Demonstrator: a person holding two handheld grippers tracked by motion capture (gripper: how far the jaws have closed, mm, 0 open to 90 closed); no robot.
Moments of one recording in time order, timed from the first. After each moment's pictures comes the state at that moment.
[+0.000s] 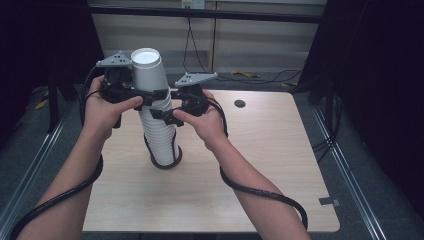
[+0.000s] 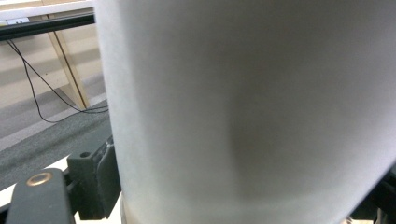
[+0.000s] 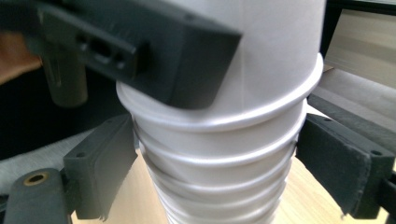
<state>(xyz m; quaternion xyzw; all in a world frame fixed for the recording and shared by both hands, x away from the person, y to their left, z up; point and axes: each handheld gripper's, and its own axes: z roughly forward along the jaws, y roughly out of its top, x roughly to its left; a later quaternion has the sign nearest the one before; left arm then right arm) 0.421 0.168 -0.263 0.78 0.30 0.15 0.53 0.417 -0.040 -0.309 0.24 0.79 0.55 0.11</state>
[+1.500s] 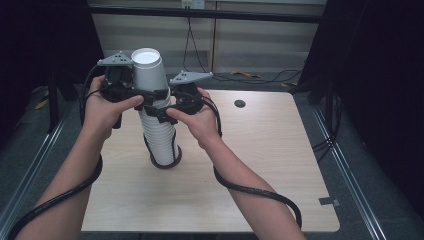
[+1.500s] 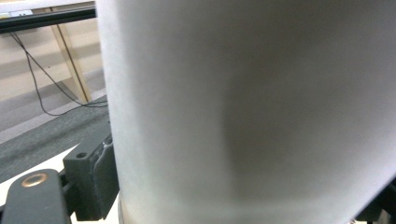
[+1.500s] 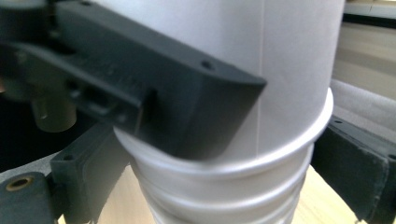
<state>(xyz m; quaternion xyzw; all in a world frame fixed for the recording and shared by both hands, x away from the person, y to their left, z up) 0.419 0.166 -0.261 0.78 0.31 0.15 0.52 0.419 -0.026 -0.307 0.26 0.77 0.57 0.11</state>
